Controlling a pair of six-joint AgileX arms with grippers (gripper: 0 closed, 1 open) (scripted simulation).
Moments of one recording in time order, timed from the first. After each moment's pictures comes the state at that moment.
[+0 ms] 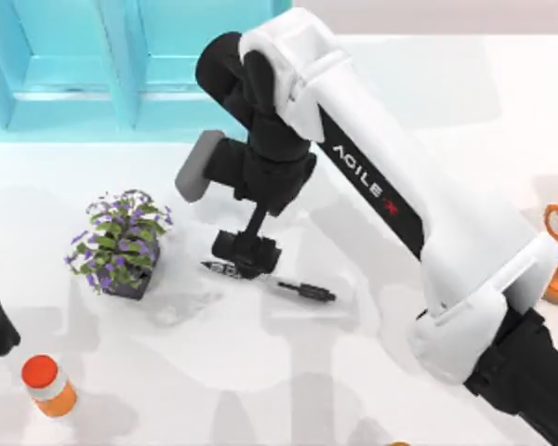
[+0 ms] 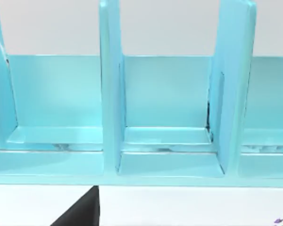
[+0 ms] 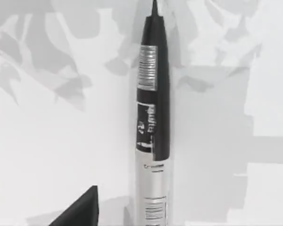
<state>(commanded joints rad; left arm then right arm) 0.00 0.00 0.00 0.00 0.00 0.00 0.70 3.06 3.28 -1.88 -0.12 -0.55</state>
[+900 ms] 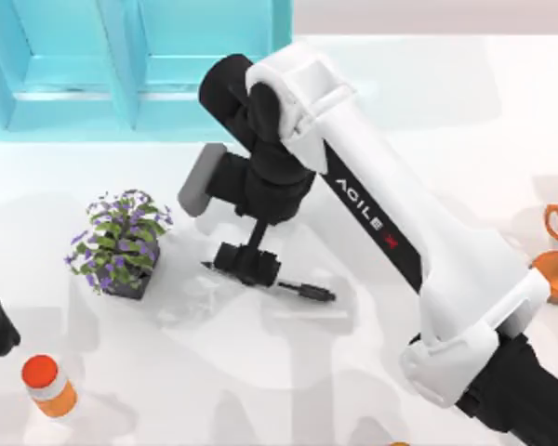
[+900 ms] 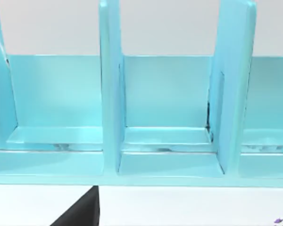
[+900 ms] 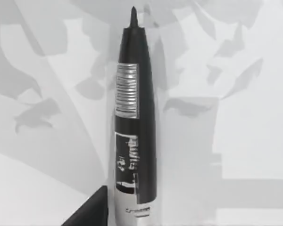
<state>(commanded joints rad) 0.00 0.00 0.00 0.00 0.00 0.00 0.71 3.33 3.64 -1.98 -0.12 -0.53</state>
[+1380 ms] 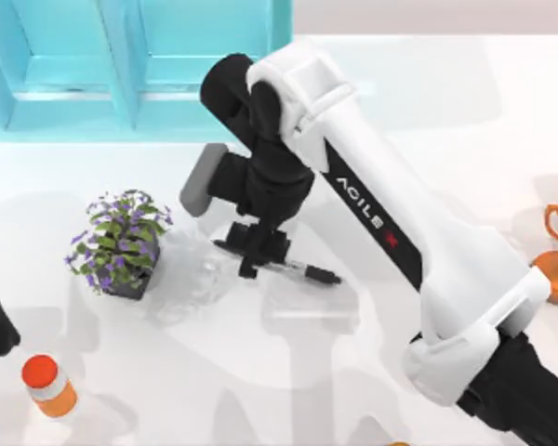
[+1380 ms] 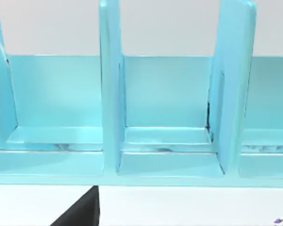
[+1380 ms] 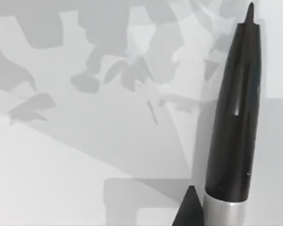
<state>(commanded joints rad) 0.00 0.00 0.00 0.00 0.00 0.00 0.71 3.33 3.64 -1.98 -0.12 -0.53</state>
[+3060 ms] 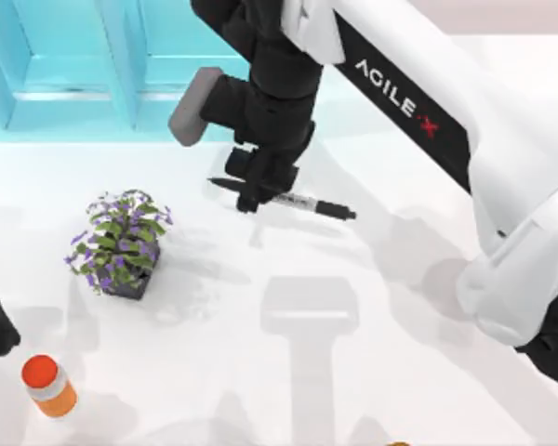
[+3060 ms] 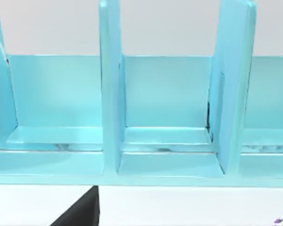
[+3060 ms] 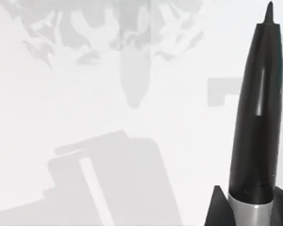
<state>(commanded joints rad) 0.00 0.00 0.00 0.00 0.00 0.00 0.69 2.72 2.90 -1.65 -0.08 -0.56</state>
